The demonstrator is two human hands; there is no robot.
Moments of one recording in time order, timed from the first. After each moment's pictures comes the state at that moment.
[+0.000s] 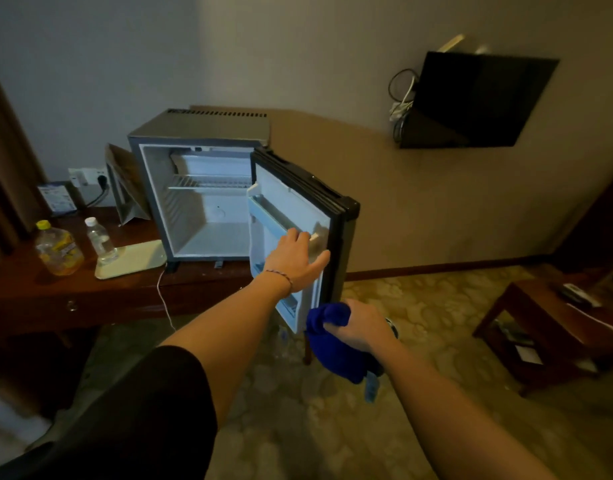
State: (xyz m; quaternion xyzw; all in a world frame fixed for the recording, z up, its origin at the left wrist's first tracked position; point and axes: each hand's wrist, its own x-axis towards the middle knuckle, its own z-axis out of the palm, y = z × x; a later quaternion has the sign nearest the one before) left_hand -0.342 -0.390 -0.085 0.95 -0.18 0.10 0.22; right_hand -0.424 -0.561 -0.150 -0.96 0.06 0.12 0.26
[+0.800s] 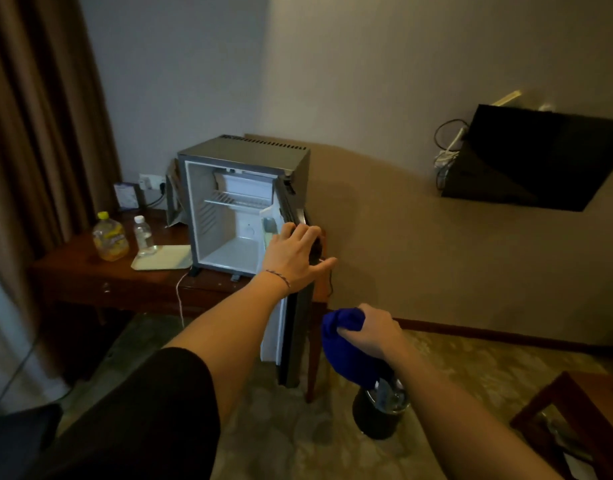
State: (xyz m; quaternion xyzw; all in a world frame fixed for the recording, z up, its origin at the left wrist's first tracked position) left_hand -0.335 -0.433 -0.039 0.95 -0.11 0.25 0.13; right_hand -0.359 -0.651 -0.106 -0.97 -0.03 0.13 0.22
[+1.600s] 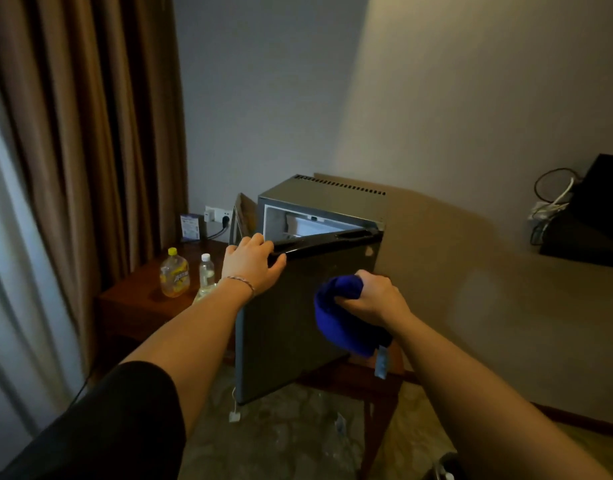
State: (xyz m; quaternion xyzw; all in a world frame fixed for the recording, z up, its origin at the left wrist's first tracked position) left_hand -0.237 -0.135 -0.020 0.96 0.06 0.25 0.08; right_hand -0.204 -0.405 -0.012 -0.96 -0.19 0.03 0.22
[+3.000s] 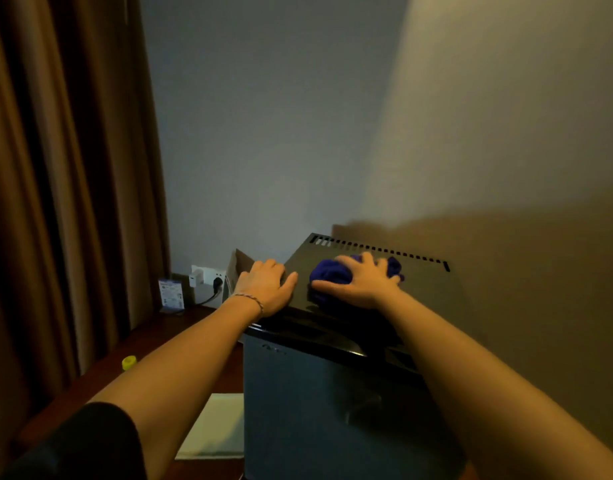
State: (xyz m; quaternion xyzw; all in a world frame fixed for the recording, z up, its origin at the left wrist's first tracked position) left_hand 0.130 0.007 0.019 0.98 0.05 0.13 0.11; right_hand 0.162 -0.211 0.066 -0.97 -0.18 -0.01 0.15
